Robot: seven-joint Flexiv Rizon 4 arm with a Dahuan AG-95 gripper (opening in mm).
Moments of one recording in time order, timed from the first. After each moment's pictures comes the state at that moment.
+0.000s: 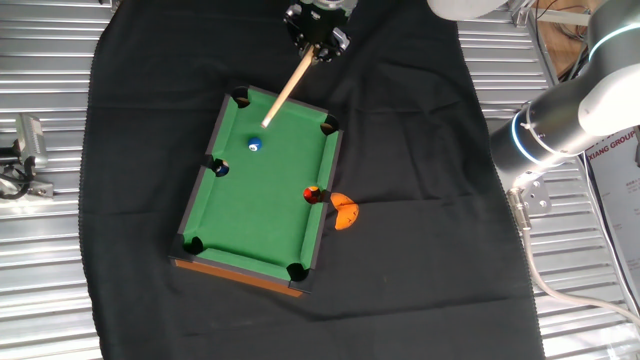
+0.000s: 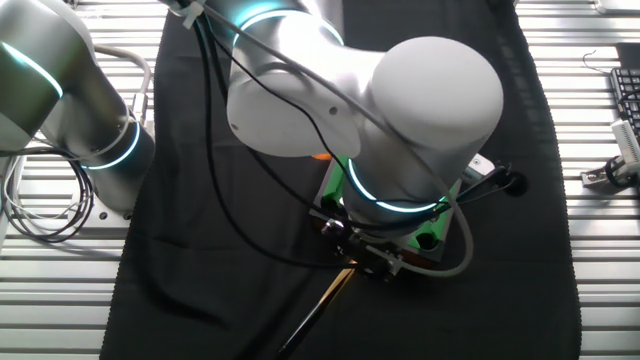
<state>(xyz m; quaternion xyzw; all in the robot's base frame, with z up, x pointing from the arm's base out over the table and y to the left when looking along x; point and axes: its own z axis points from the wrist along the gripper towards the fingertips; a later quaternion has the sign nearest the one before) 0.411 -0.204 0.115 0.44 -0.90 0.03 0.06</state>
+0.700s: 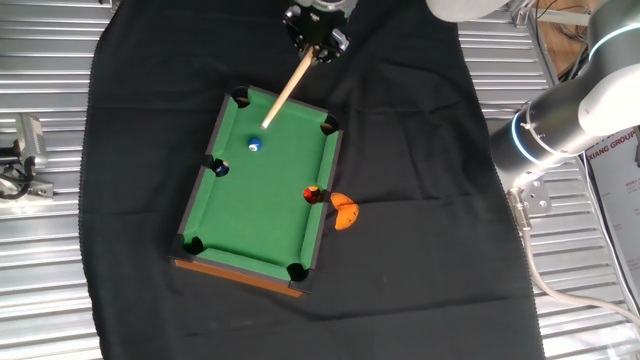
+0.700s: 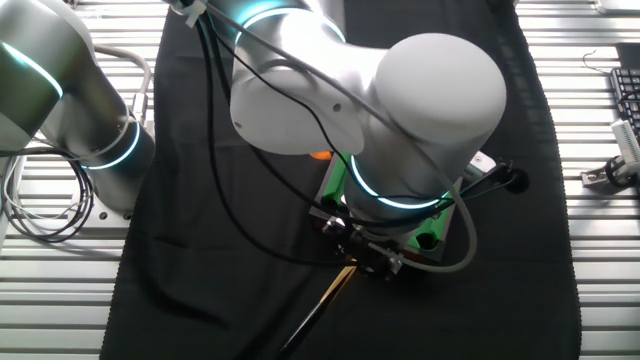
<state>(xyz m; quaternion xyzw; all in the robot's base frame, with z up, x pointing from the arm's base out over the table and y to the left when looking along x) 0.412 -0.203 0.115 0.44 -0.89 0.03 0.07</state>
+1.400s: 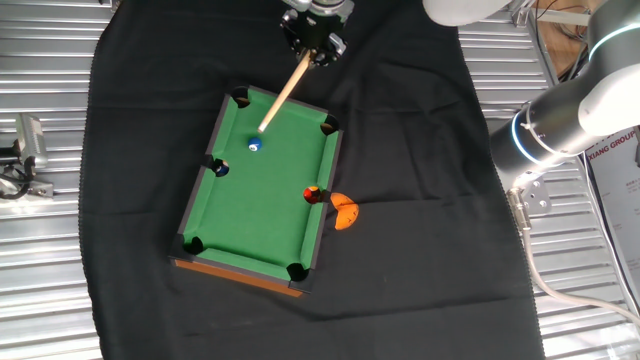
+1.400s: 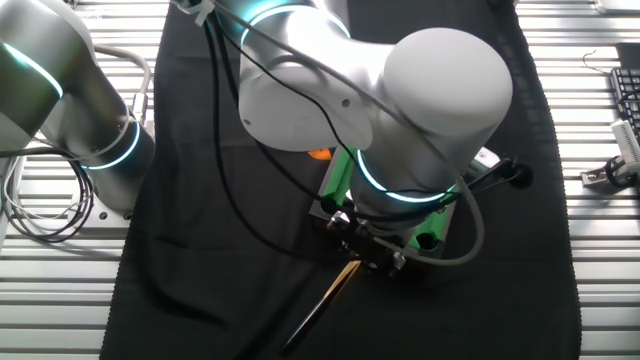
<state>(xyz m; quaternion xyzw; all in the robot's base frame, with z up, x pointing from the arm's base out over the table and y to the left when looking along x) 0.421 -0.192 0.112 0.44 -0.90 0.03 0.07</state>
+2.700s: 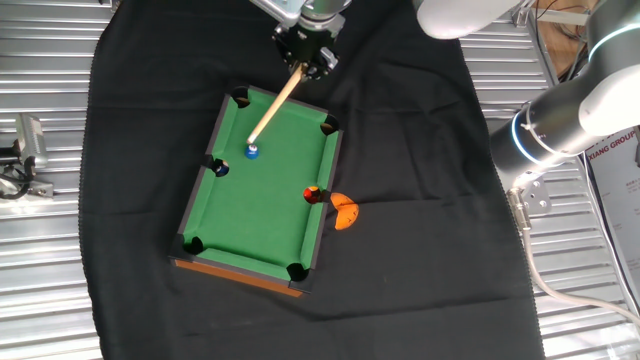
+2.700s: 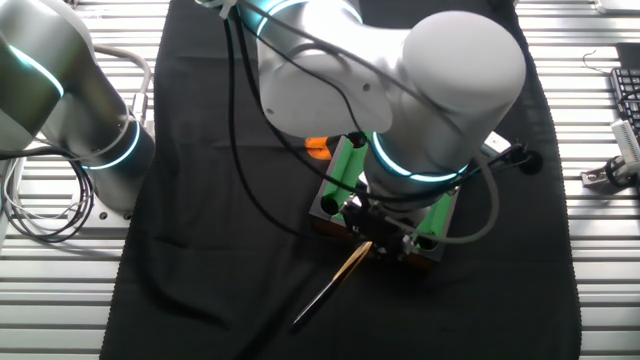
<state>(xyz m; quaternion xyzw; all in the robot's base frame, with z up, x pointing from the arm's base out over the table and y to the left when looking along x) 0.435 -0.169 0.107 0.41 -0.91 0.03 0.07</state>
